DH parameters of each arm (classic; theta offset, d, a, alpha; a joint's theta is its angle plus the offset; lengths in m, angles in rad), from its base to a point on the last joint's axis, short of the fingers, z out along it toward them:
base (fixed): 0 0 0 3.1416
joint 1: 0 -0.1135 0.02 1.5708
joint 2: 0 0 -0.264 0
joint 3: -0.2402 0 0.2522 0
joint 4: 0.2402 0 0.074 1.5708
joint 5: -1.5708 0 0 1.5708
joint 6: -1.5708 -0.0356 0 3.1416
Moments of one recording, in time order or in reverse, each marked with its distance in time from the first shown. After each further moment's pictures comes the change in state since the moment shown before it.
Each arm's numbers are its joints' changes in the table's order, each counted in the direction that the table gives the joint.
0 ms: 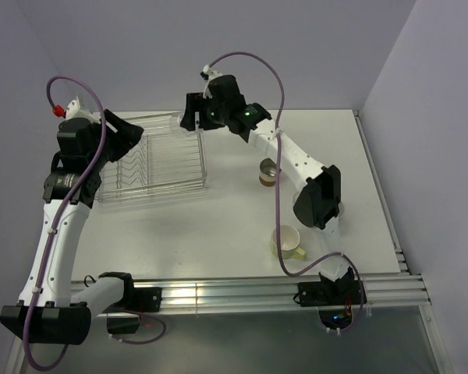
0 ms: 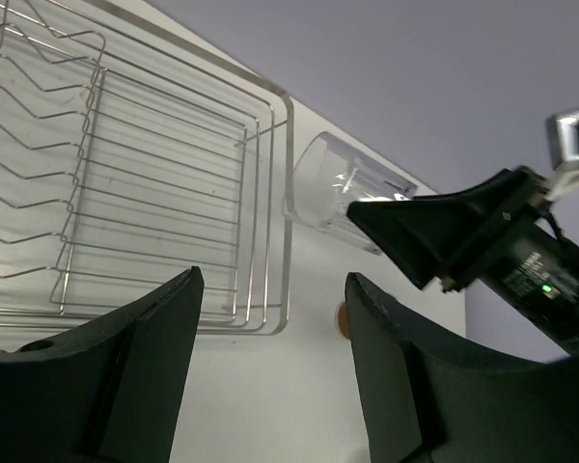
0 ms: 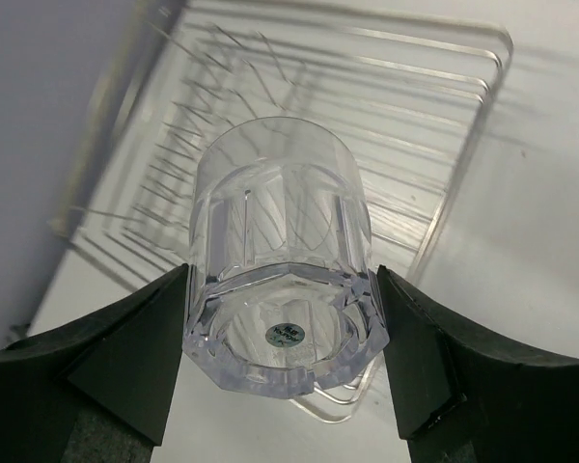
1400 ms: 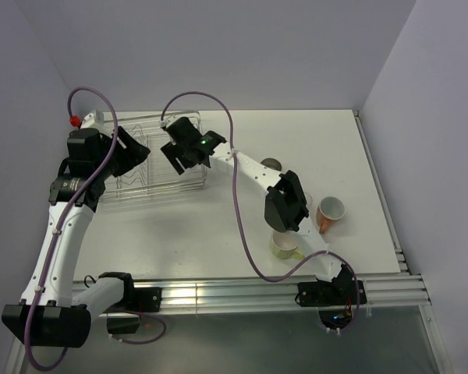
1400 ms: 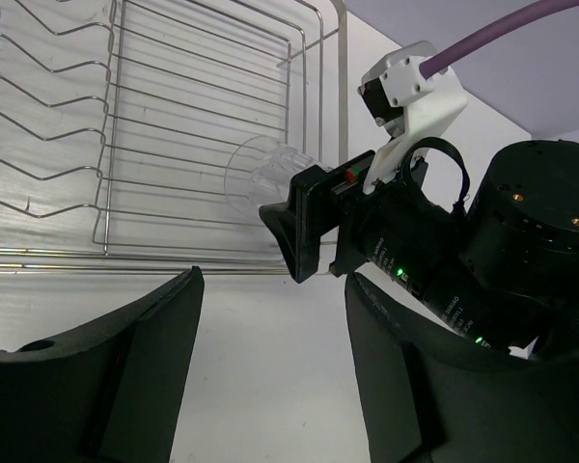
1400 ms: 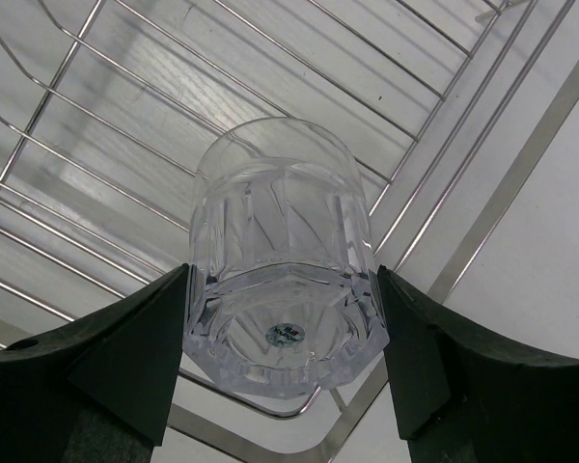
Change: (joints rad) left arm 0.000 -0.021 0.092 0.093 -0.059 -0.117; right arm -0.200 0.274 -0.127 0.225 -0.338 0.367
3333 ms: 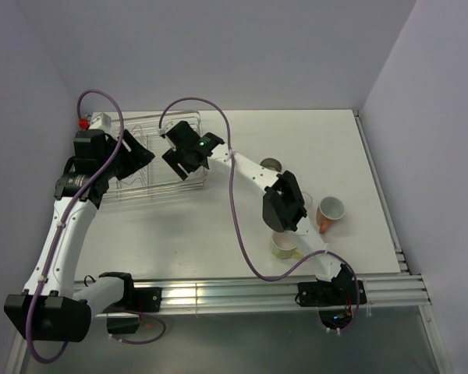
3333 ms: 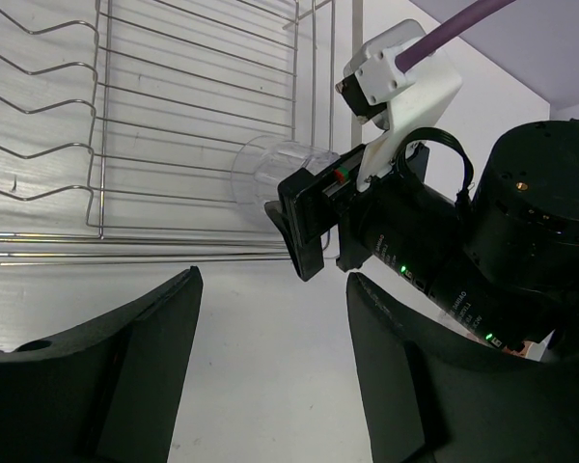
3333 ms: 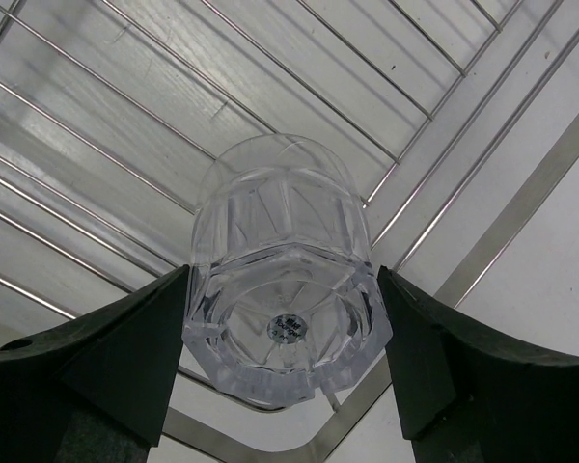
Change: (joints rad) left arm 0.000 0.037 0.033 -0.001 -0.041 -0.014; right arm -0.003 0.026 -0.008 0.060 0.013 0.091
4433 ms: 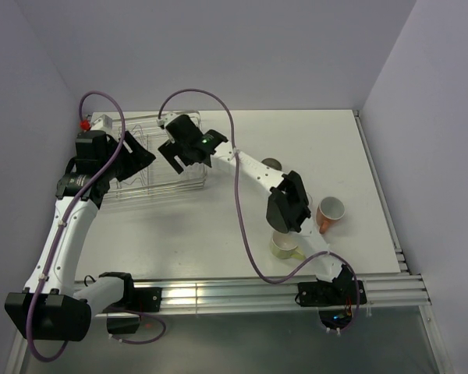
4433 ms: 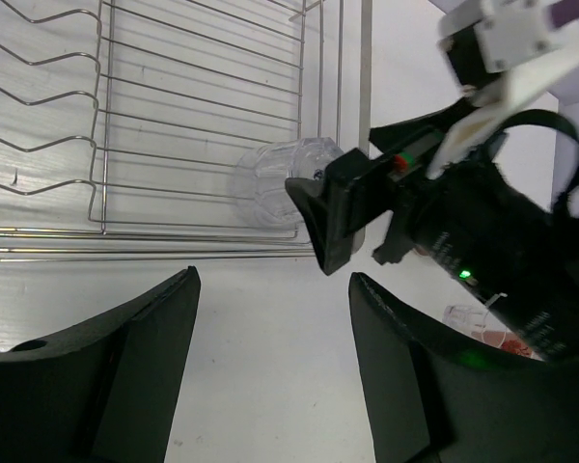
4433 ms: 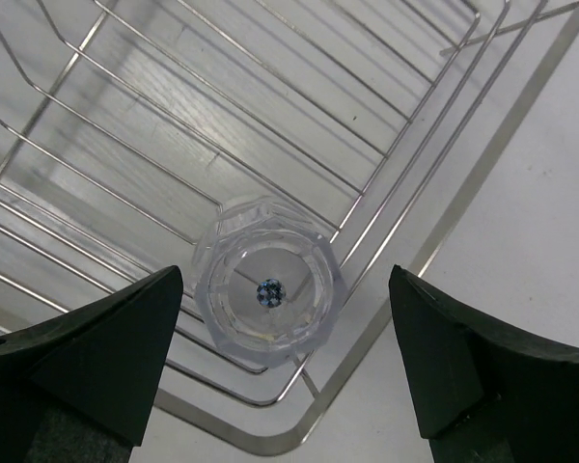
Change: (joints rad) left arm 0.000 0.005 0.016 -0.003 0.000 0.000; right arm -0.003 -0.047 0.016 -0.076 -0.040 -0.008
